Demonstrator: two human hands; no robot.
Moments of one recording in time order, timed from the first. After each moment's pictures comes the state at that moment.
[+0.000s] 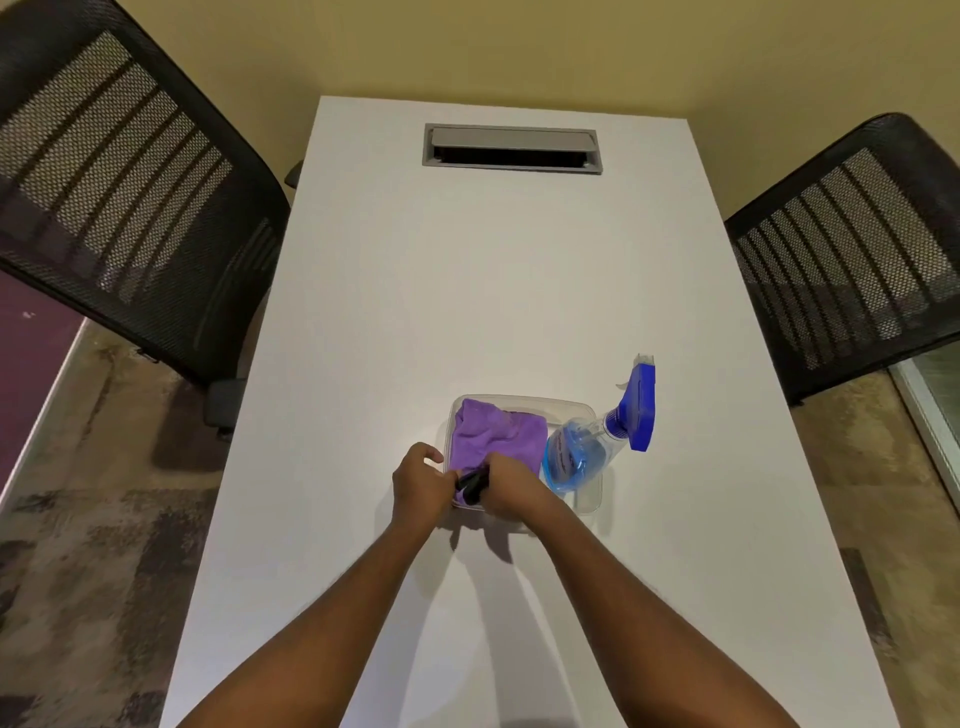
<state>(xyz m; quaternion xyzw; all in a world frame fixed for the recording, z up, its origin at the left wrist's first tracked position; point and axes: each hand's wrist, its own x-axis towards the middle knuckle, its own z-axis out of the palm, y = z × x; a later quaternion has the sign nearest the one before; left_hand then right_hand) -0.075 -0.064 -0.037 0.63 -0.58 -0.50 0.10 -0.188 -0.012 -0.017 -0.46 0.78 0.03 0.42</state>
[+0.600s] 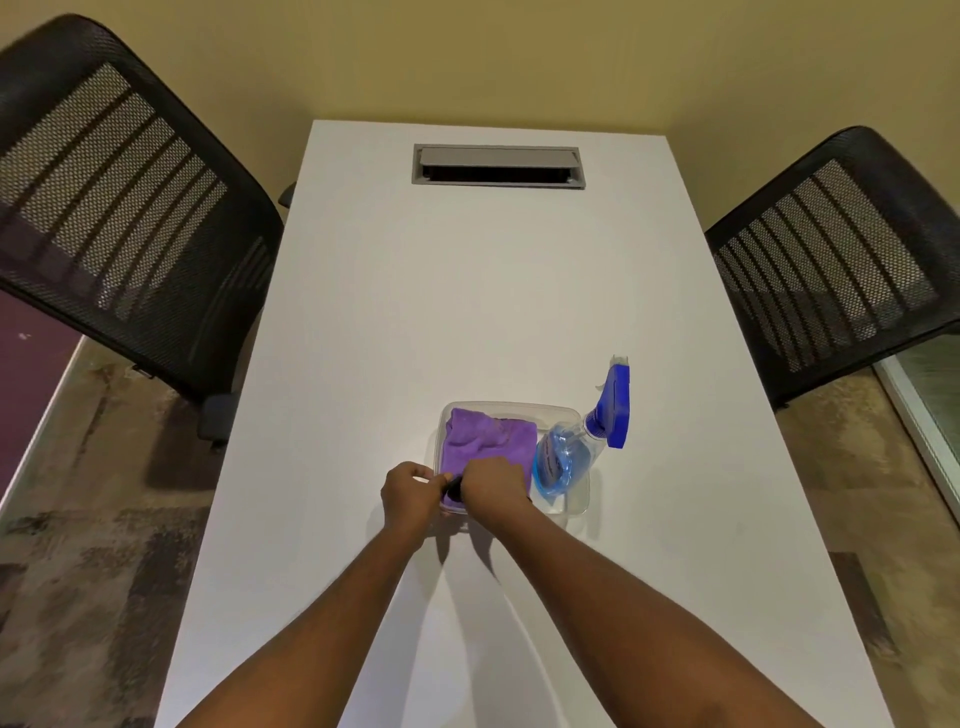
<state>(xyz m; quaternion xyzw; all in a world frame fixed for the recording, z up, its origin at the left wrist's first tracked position) -0.076 -0.058 -0.034 0.68 -0.50 -0.53 0.12 -0.176 -0.026 -0.045 -0.48 0.81 0.15 0.30</state>
